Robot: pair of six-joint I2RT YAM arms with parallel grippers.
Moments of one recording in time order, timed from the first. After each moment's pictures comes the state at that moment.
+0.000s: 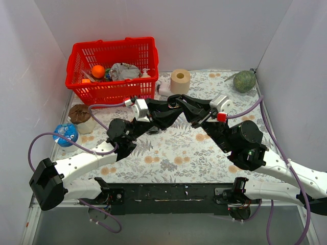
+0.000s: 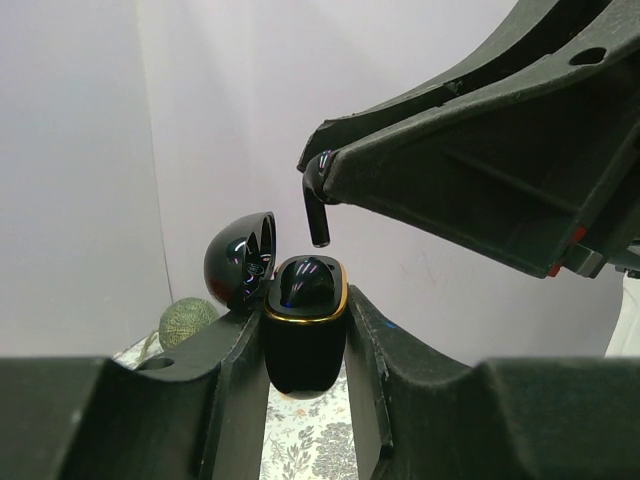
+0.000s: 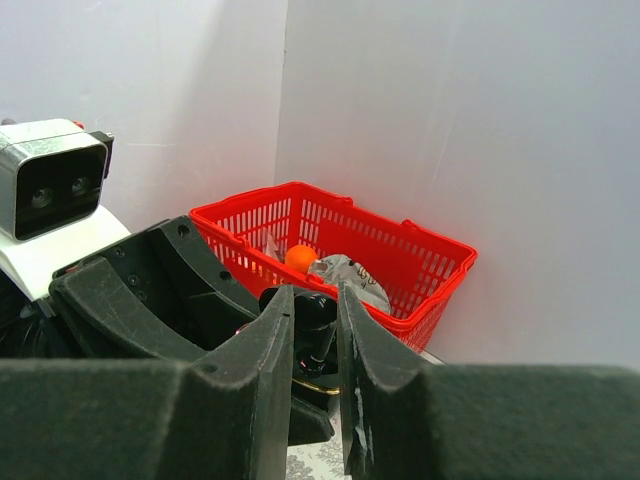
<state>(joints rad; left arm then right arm) -0.89 1.18 0.79 0.99 0.26 -0.18 1.19 0.89 1.00 0.33 0.33 -0.27</state>
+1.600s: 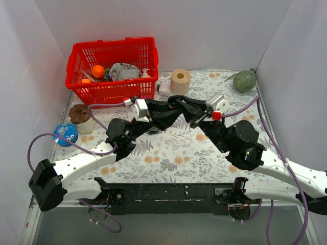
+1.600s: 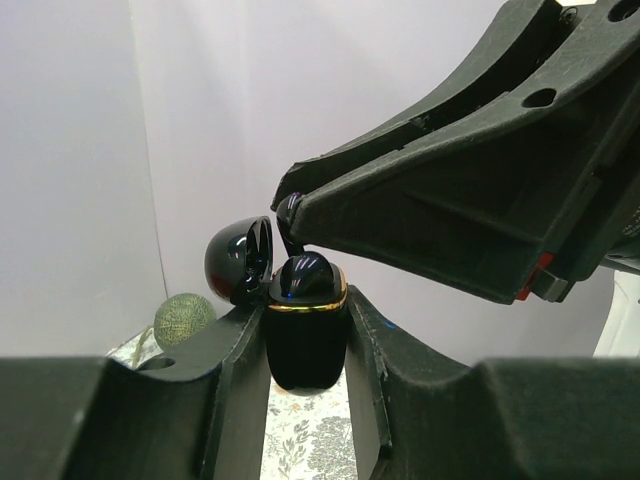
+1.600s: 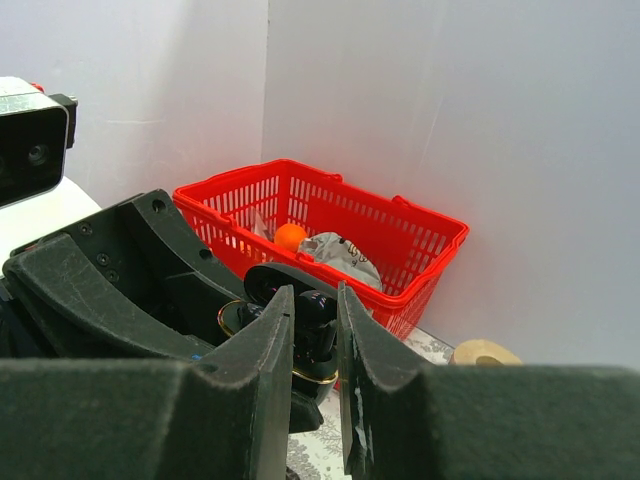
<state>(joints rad) -0.89 1.16 0.79 0.97 0.27 -0.18 1.19 0.90 0.99 0.31 0.37 -0.26</state>
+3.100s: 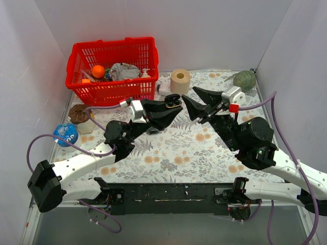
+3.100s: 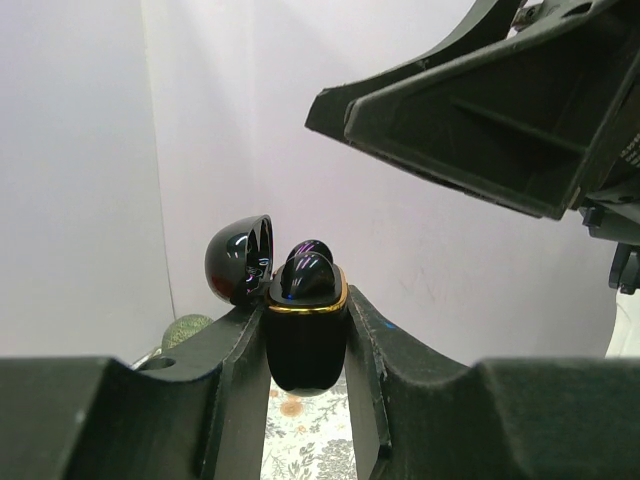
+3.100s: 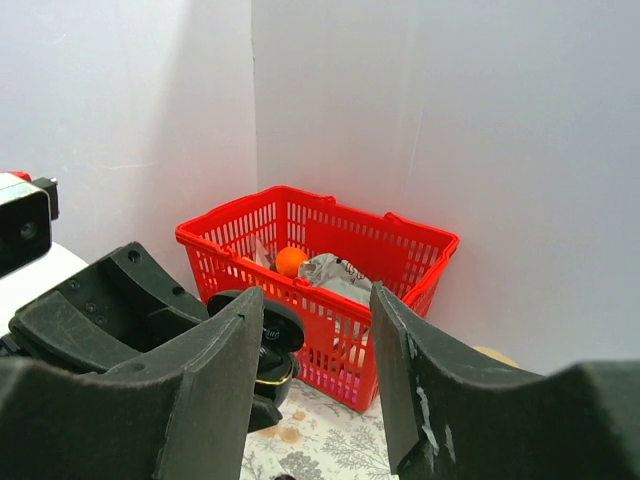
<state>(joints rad) -0.89 1.15 0.77 1.02 0.25 -0.18 1.19 0.88 1.10 0.21 0.41 -0.21</state>
